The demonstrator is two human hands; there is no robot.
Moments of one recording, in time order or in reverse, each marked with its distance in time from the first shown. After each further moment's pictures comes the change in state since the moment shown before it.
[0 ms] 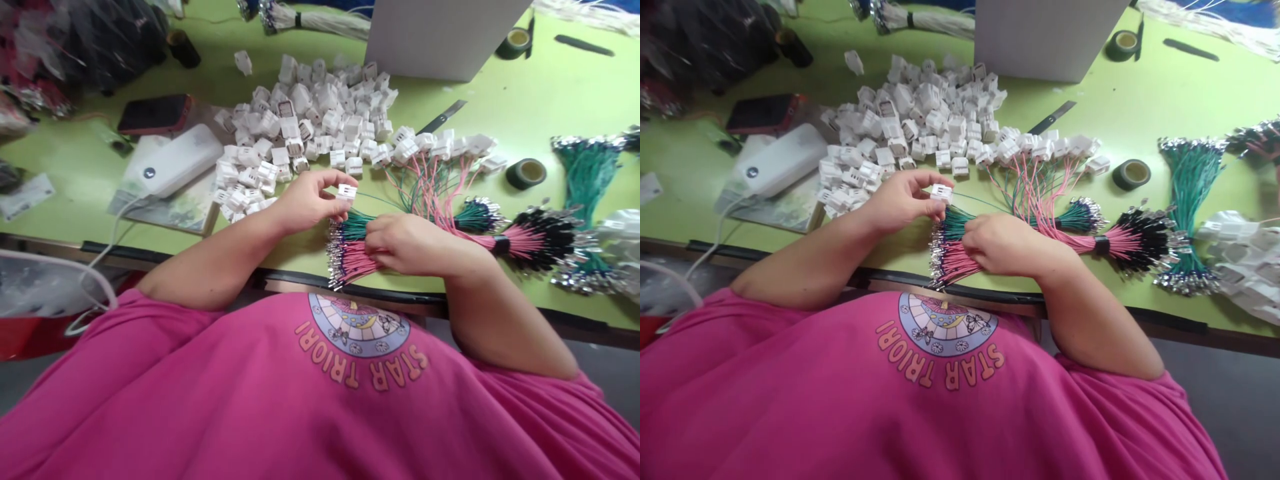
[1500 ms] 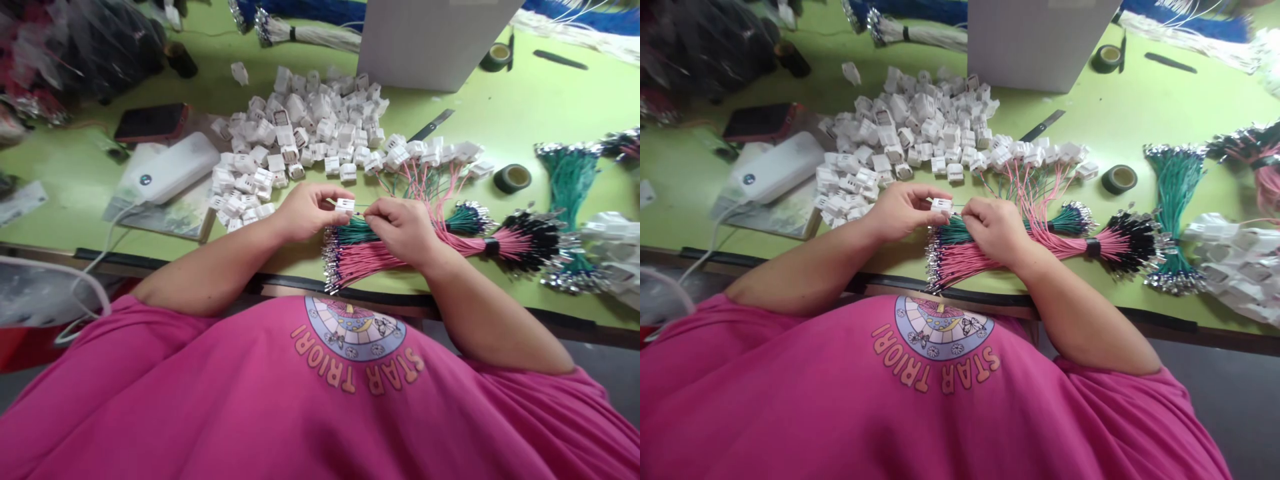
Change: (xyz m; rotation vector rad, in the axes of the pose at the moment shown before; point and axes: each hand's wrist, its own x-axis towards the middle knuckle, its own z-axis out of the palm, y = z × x) left_hand 0.001 -0.010 0.006 -0.073 -0.002 0.020; right_hand 0.015 0.009 0.025 0.186 0.624 0.392
